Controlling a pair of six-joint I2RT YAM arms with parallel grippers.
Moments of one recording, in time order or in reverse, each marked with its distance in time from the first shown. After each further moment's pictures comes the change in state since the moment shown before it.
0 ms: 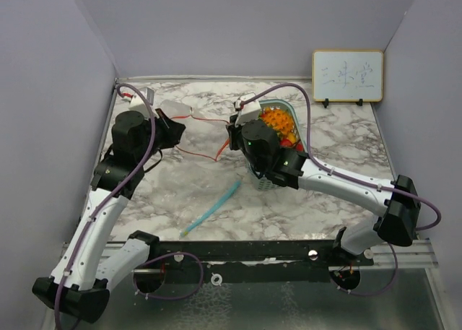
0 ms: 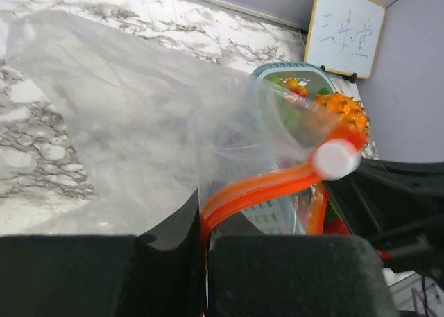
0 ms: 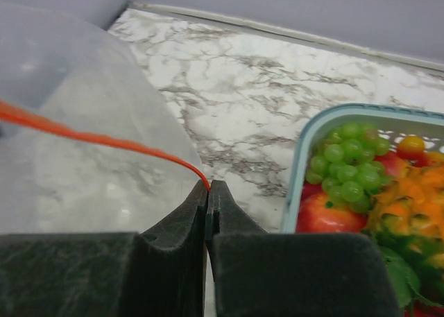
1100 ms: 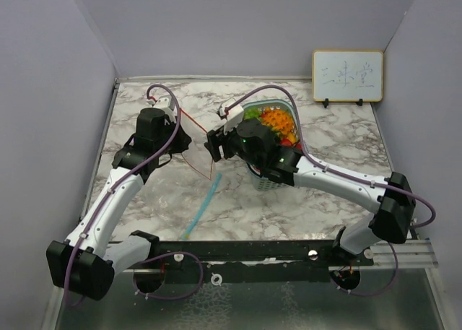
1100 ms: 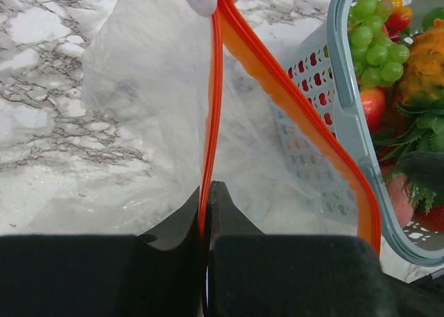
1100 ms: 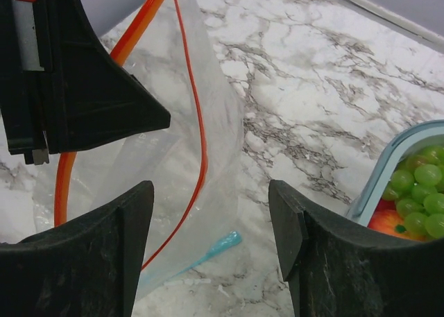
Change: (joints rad) left arm -0.004 0.178 -0.006 -0.081 0.021 0.165; right arm -0.031 0.022 -0.007 -0.040 -0.296 -0.077
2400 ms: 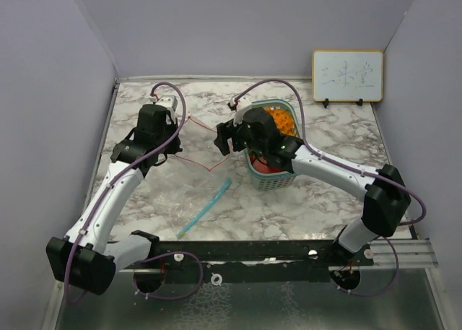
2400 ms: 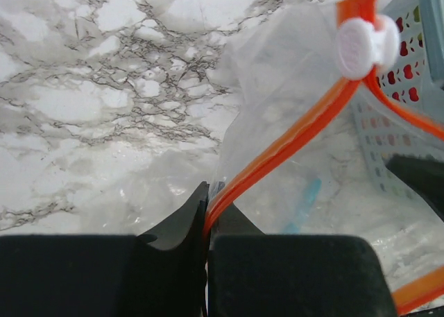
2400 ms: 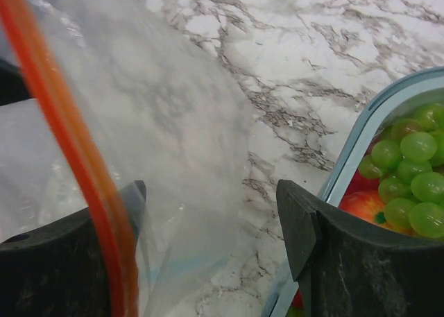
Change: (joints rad) left arm -0.002 0.021 0.114 -0.206 -0.146 0.176; right arm -0.171 0.114 -0.018 -0.022 -0.132 0.073
